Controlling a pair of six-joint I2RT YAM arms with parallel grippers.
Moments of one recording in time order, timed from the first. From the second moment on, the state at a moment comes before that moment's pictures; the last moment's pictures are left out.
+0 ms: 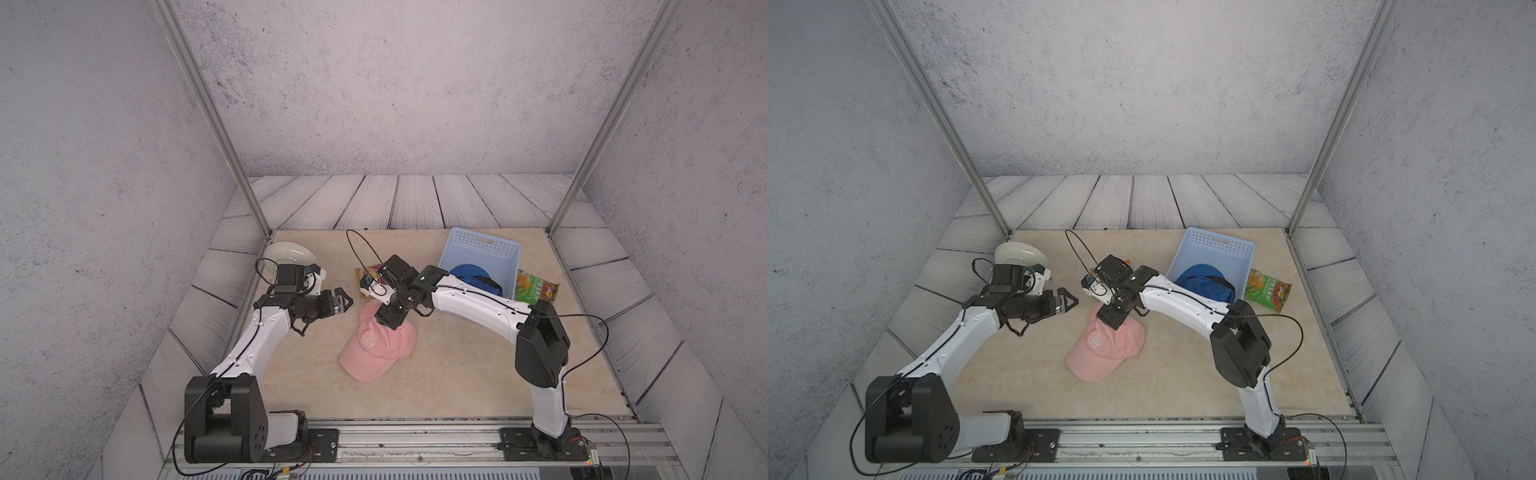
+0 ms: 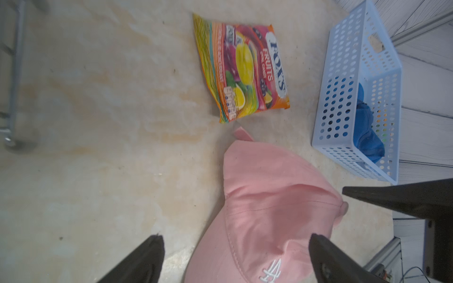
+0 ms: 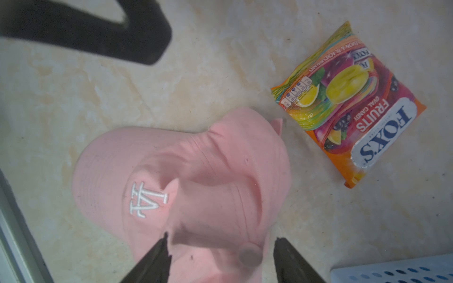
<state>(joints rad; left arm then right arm) -0.03 1.34 0.90 -0.57 0.53 -0.26 0.91 1.98 1.74 -0.83 -0.10 -0.20</state>
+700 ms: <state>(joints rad) -0.01 1.51 0.91 -1.00 0.52 -0.35 0.88 1.98 1.71 -0.82 -0.08 -0.07</state>
